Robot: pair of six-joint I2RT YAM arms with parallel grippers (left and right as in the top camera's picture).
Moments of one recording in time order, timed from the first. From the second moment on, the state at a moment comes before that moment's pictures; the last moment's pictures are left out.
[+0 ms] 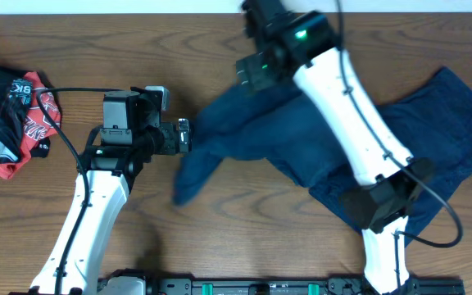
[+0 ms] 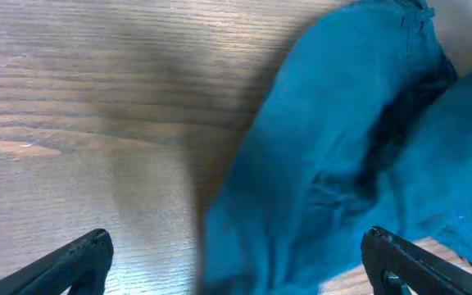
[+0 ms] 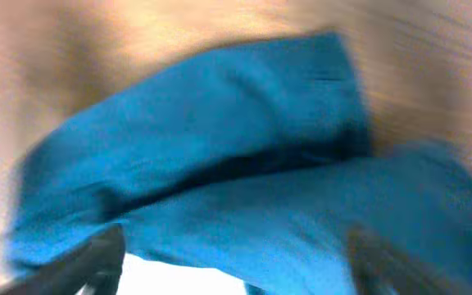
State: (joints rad) left arm -0.07 1.30 0.90 -0.49 0.28 -0.09; right arm 0.50 2.15 2.39 -1.42 0.07 0.26
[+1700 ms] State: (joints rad) left arm -0.07 1.30 0.90 -0.48 0.27 -0.09; right arm -0.28 2.14 1.57 -1.07 -0.06 0.35
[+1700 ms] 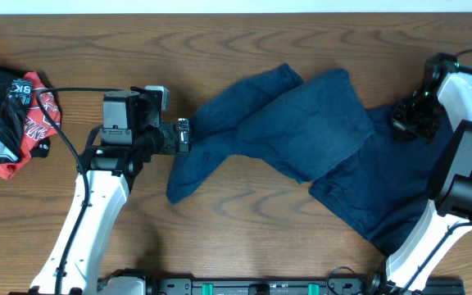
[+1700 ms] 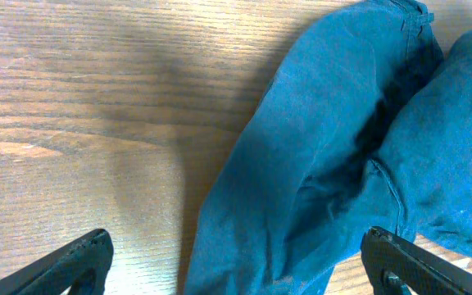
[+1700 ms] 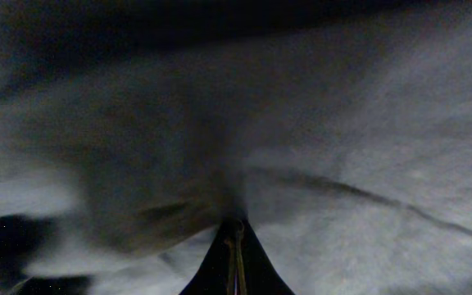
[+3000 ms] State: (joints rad) left arm -0.07 1.30 0.90 -0.47 0.27 -0.09; right arm -0.80 2.12 1.77 -1.02 0.06 0.30
